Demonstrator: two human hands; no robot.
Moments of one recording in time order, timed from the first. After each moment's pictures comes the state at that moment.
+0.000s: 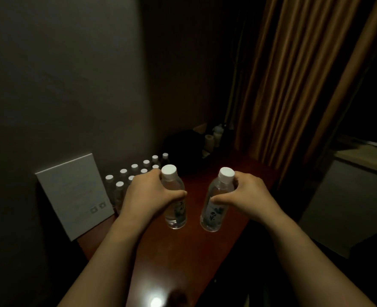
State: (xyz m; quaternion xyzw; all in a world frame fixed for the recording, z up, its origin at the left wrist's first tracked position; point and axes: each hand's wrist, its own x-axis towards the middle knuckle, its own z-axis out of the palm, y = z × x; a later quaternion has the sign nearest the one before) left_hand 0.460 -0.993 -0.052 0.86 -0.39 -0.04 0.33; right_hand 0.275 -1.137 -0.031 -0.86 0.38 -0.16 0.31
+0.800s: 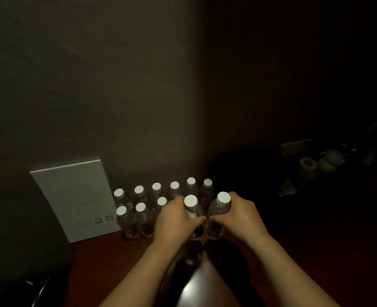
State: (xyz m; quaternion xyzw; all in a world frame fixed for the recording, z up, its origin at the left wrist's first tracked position) left_hand 0.636 -1.276 -0.185 0.94 -0.08 -0.05 0.34; right_hand 0.587 -1.445 -0.167 -0.91 0.20 0.02 0.36
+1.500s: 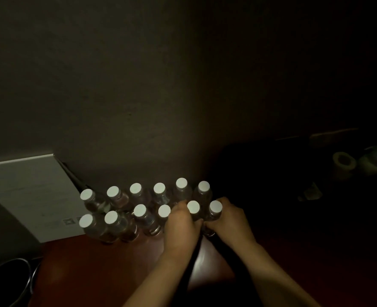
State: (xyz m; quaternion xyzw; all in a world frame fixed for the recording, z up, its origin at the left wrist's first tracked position) left_hand 0.703 -1.361 -0.303 0.94 0.00 -0.07 0.34; right_hand 0.686 -1.495 -0.292 -0.91 0.20 0.11 0.35
